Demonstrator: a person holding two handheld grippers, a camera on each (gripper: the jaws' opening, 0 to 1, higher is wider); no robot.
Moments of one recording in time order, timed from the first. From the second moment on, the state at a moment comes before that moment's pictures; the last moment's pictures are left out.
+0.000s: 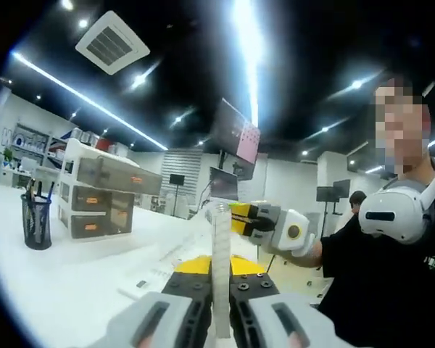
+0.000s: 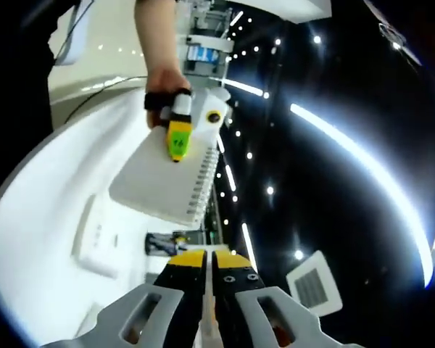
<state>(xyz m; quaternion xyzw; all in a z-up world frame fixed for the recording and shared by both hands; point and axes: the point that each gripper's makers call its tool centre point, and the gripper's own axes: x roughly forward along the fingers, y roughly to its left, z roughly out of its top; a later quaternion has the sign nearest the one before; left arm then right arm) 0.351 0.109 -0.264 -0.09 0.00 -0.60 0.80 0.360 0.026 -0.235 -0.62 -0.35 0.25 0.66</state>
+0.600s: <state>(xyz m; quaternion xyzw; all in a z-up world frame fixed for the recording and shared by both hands) 0.335 0.118 -0.239 -0.13 -0.06 -0.58 0.80 0.355 -0.012 -0.260 -0.26 -0.18 0.38 0.87</state>
